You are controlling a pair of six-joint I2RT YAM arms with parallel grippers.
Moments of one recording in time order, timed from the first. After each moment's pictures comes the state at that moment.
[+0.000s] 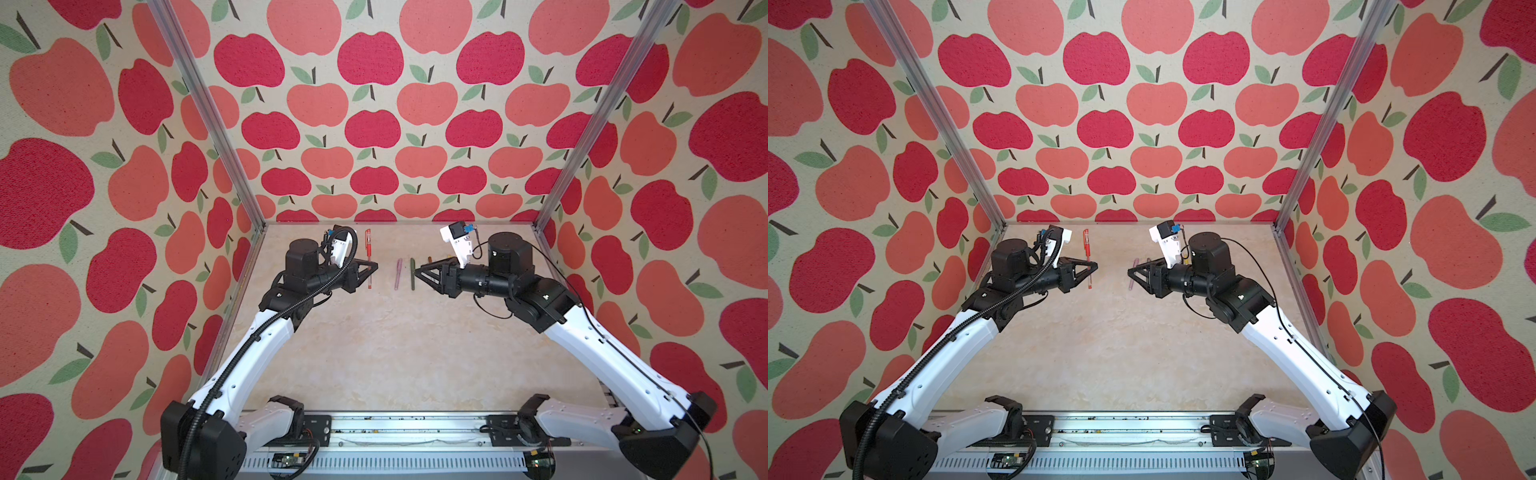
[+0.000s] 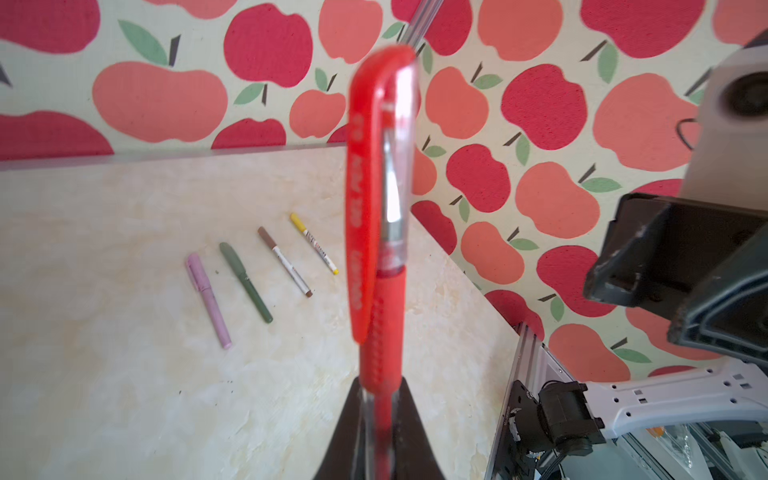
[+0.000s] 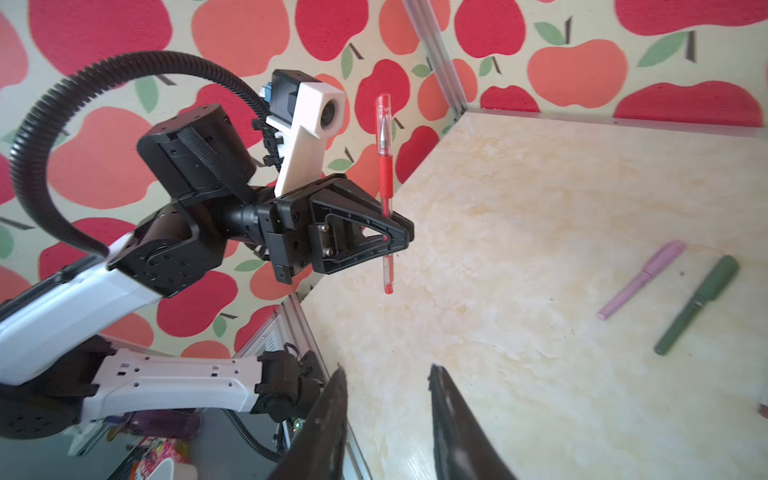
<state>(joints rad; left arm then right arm) -0.31 1.20 1.03 -0.23 0.68 -0.31 0.72 1.17 1.27 -0.47 -0.42 0.42</state>
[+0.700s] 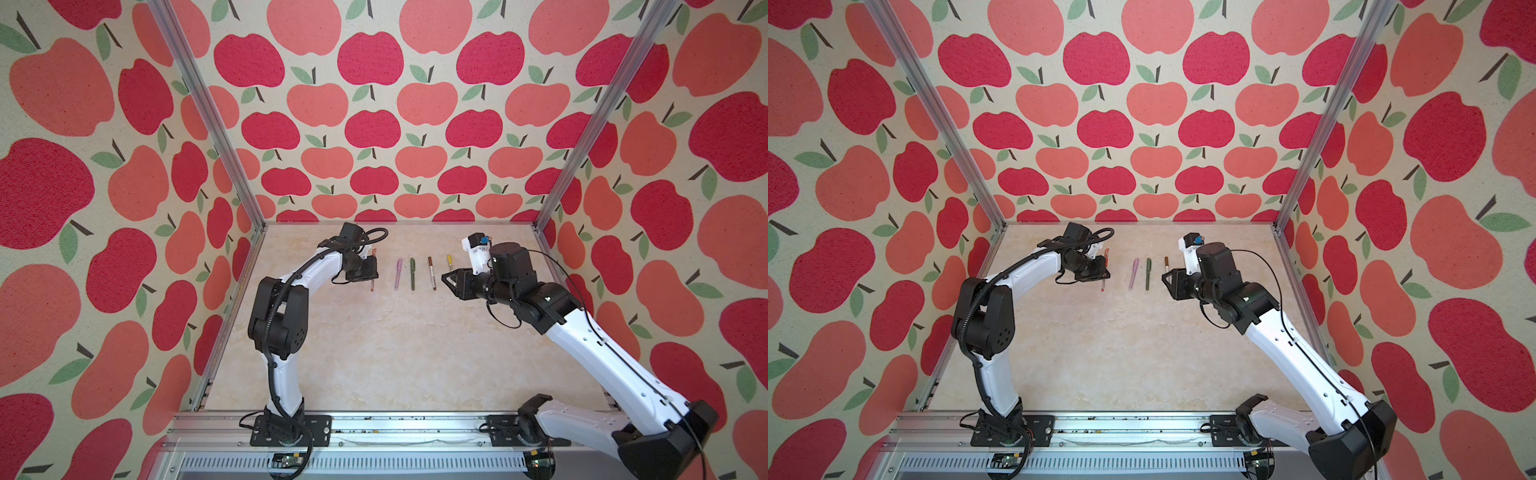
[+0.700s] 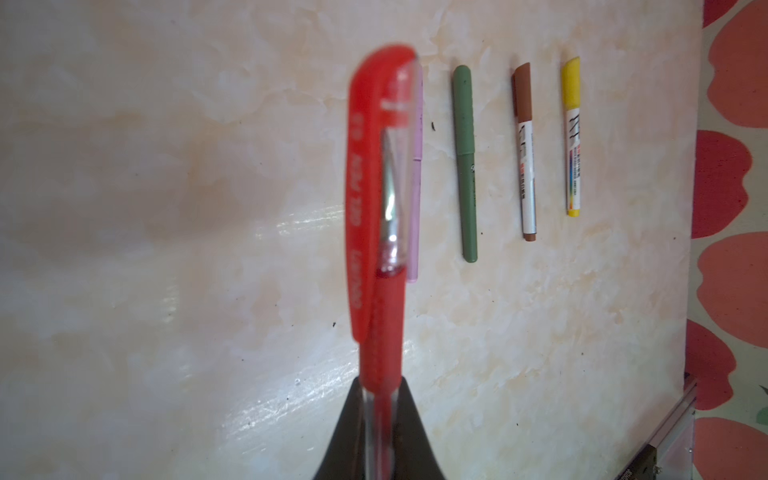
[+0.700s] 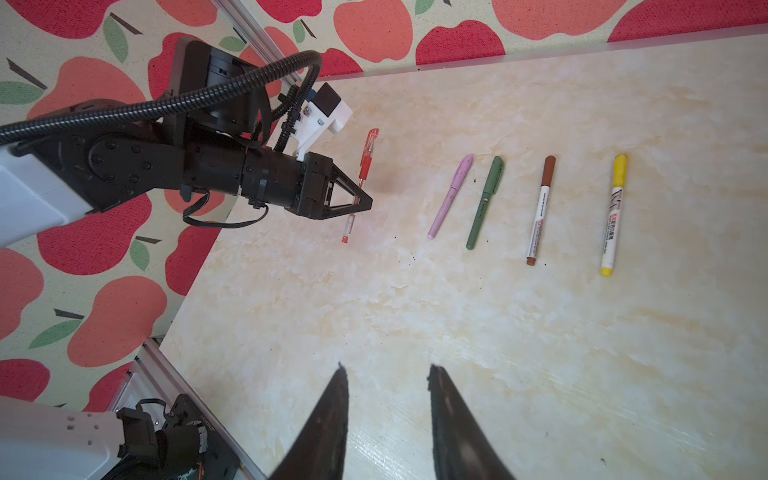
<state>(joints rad) -0.35 1.99 1.56 -0.69 0.36 -0.30 0.63 1.14 1.17 -0.62 -0.19 0.41</state>
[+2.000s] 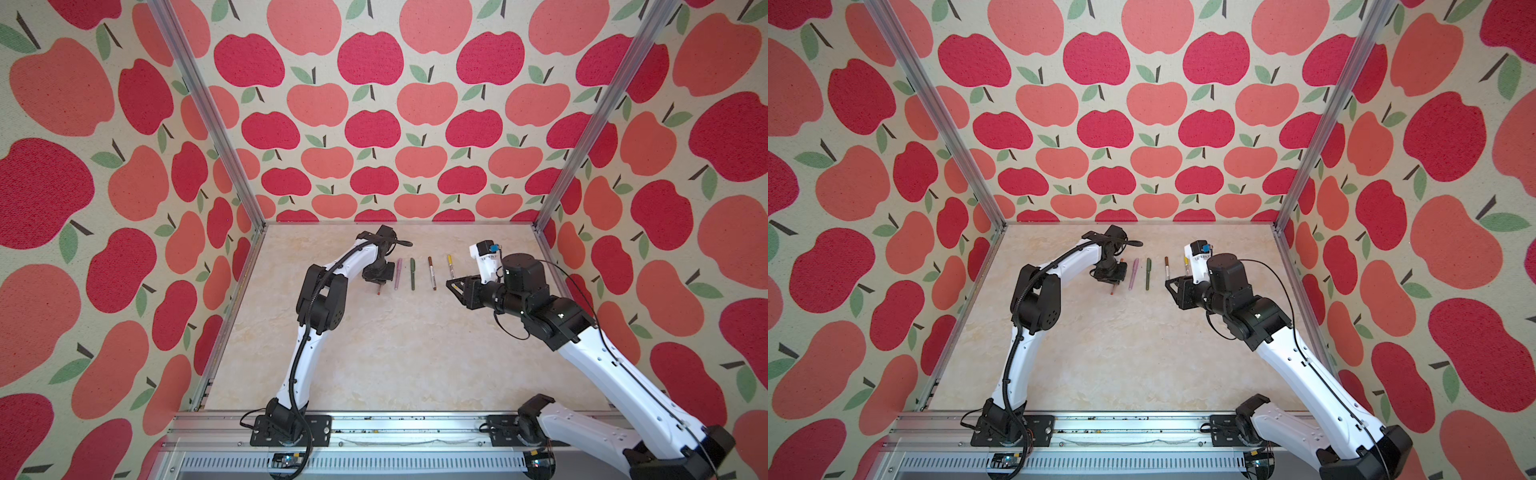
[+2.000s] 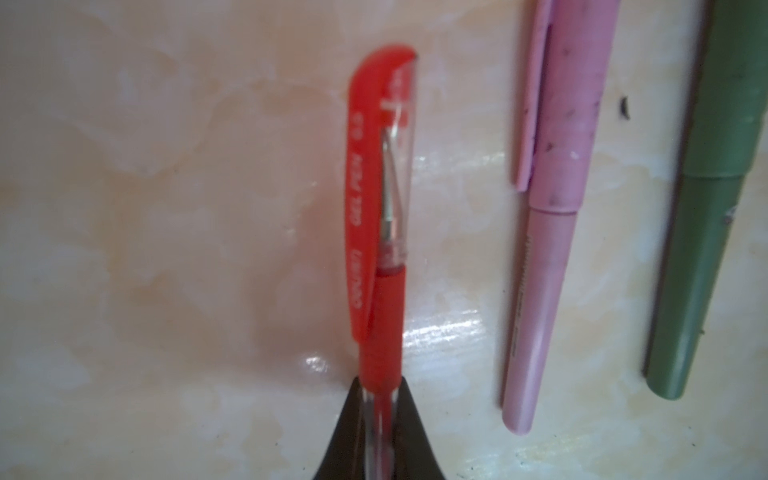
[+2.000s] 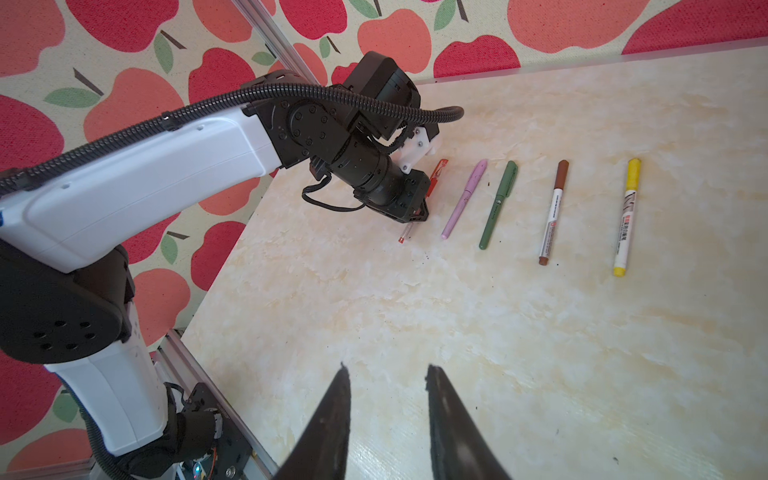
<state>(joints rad) -0.48 2.40 2.06 -1.04 0.05 -0.26 0.63 1.01 1.07 -0.57 -0.22 0.42</state>
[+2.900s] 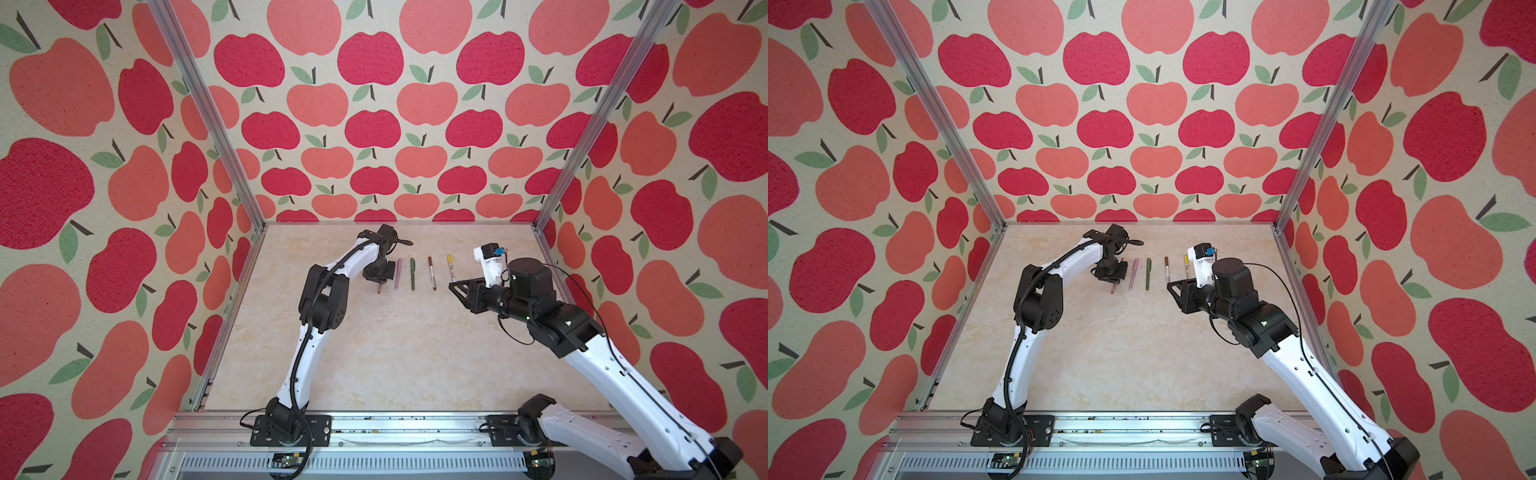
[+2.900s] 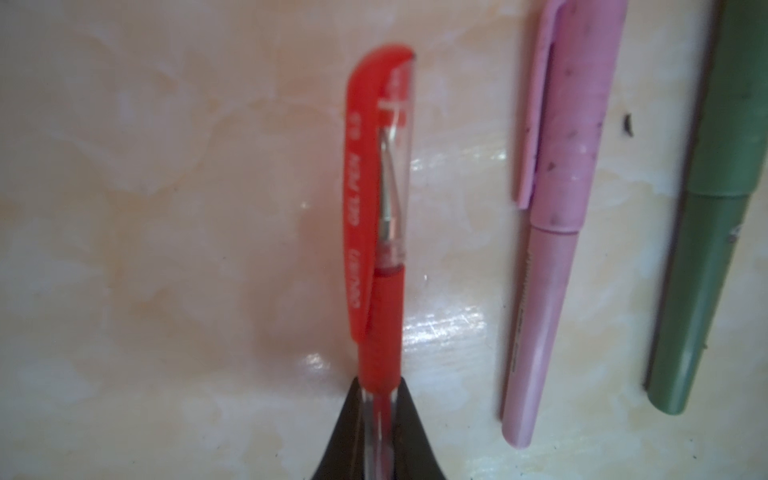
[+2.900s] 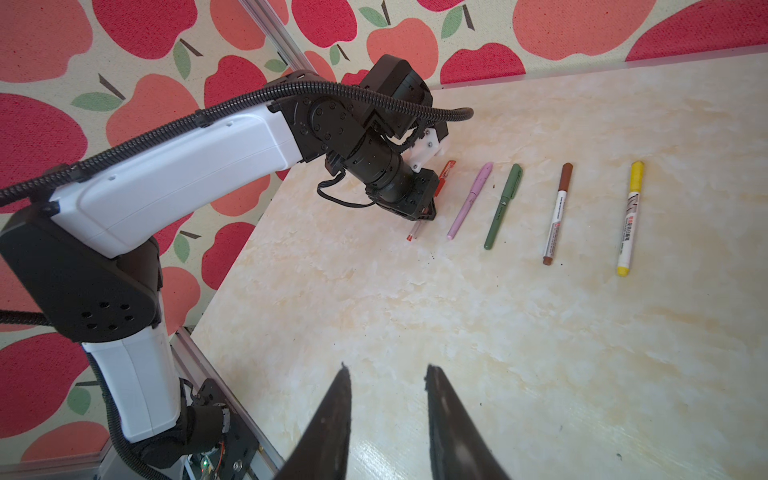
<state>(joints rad) -0.48 2.44 2.12 -1.07 0.05 -0.26 0.63 0.96 1.04 -0.57 -0.23 0.42</state>
